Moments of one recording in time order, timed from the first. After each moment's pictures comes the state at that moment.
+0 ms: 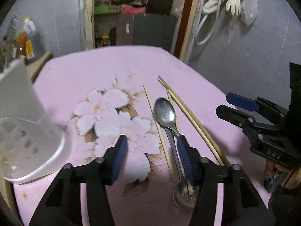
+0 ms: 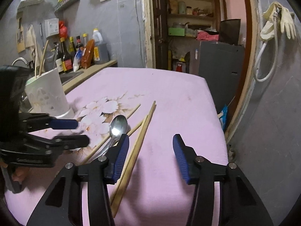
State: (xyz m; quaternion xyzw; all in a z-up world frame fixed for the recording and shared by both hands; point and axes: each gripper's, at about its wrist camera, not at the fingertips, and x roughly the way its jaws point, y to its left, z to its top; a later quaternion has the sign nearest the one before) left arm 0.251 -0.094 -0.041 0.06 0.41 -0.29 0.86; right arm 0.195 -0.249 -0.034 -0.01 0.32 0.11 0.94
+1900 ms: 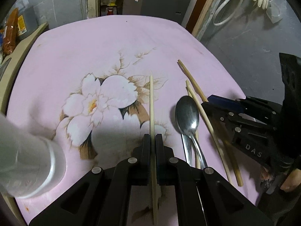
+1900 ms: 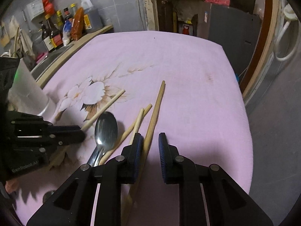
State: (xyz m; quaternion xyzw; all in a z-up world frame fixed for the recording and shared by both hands) left arm 0.320 -0.108 -0.050 0.06 0.53 -0.25 0.81; right arm 0.291 -0.235 -0.061 0.00 0.47 0.12 0.88
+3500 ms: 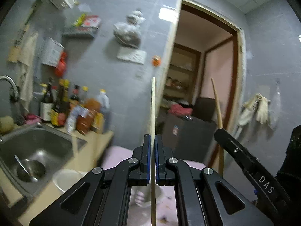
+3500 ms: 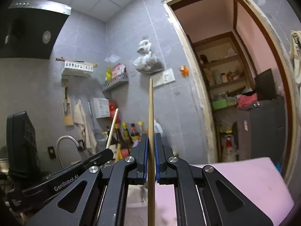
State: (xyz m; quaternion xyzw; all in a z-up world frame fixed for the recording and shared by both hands) left arm 0.206 0.061 0.105 -0.10 0.06 -0.11 0.99; right arm 0.208 -0.108 0.087 0.11 -0.01 0.26 0.96
